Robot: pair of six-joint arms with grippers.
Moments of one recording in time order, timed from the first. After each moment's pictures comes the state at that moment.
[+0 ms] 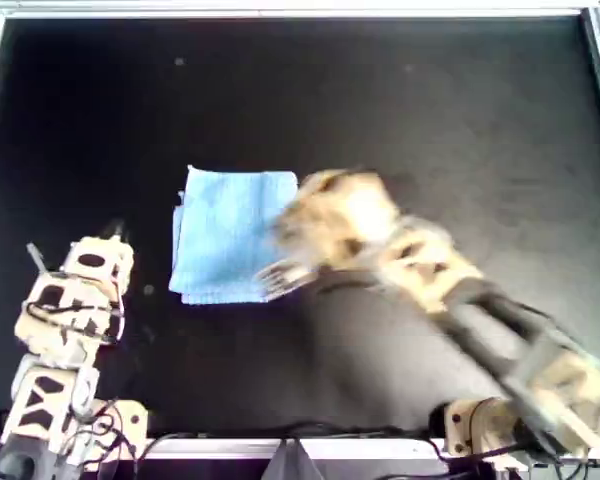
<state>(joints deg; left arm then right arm) -7.6 171.6 173.1 -1.4 4.6 5.4 41.9 86.6 90.2 32.3 -10.6 5.3</state>
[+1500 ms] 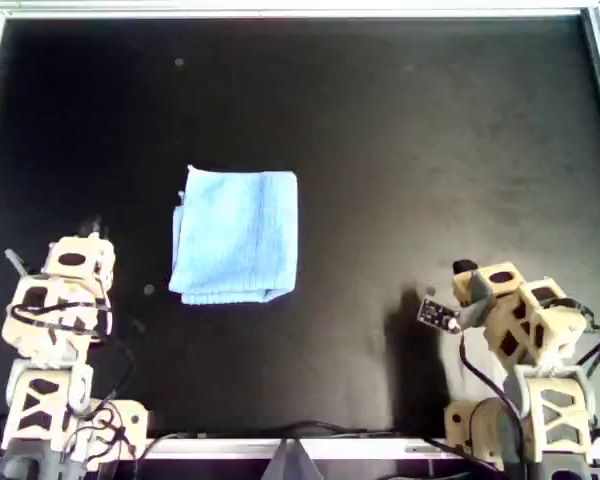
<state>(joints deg) -0.6 172.2 173.6 -1.1 5.4 5.2 1.3 176.4 173.2 33.3 -10.6 5.1</state>
